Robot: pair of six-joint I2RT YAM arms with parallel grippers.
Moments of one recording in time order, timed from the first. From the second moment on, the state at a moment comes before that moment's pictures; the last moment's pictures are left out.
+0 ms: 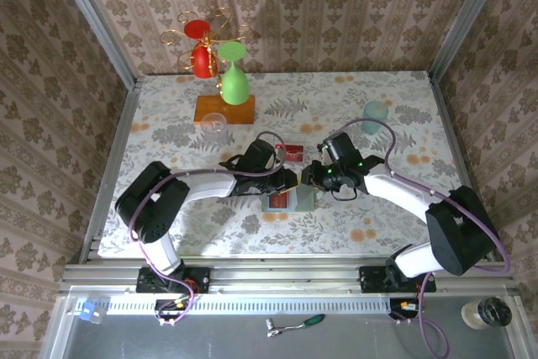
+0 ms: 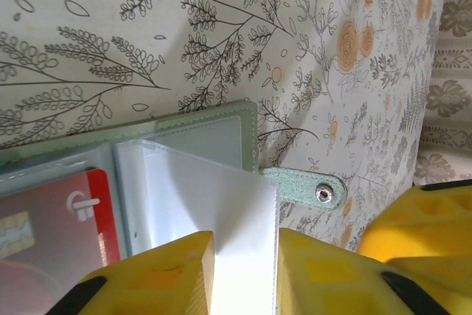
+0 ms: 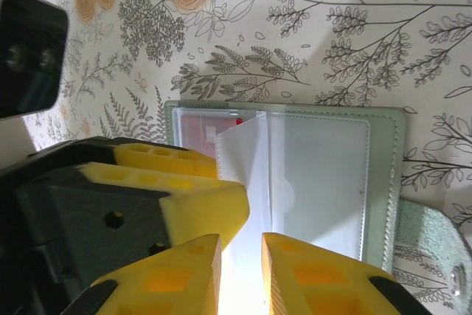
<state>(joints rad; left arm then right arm) -0.81 1.74 0.88 0.07 0.47 -0.97 0.49 1.42 0.81 -0.32 -0.37 0.77</state>
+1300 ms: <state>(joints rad) -0.70 1.67 0.78 0.07 0.48 -0.96 0.49 1.49 0.79 -0.32 -0.39 0.79</state>
